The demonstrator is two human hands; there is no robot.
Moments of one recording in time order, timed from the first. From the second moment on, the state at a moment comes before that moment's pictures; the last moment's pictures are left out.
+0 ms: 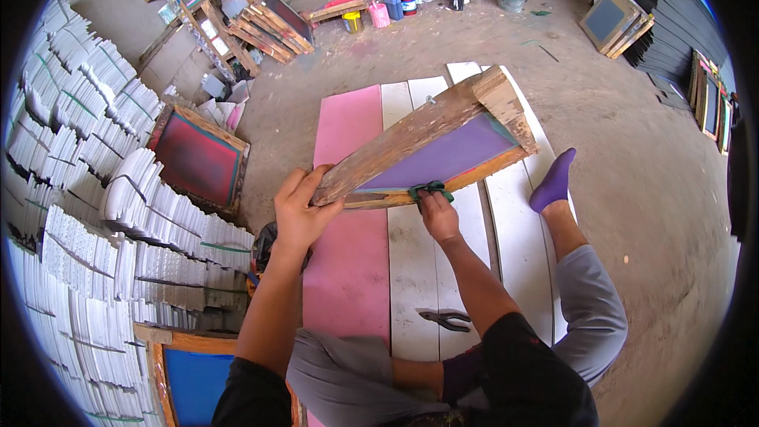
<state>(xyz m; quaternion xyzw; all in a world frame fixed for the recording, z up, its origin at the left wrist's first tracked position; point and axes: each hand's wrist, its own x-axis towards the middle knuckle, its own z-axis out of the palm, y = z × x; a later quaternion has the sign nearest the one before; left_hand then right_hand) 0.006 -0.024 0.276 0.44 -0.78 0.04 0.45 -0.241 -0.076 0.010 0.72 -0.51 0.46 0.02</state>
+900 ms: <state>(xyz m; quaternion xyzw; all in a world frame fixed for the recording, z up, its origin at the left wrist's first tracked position) -0.013 -0.034 0.292 0.47 -0.77 0.04 0.43 -0.251 -0.094 0.013 0.54 -0.71 0.41 -0.18</state>
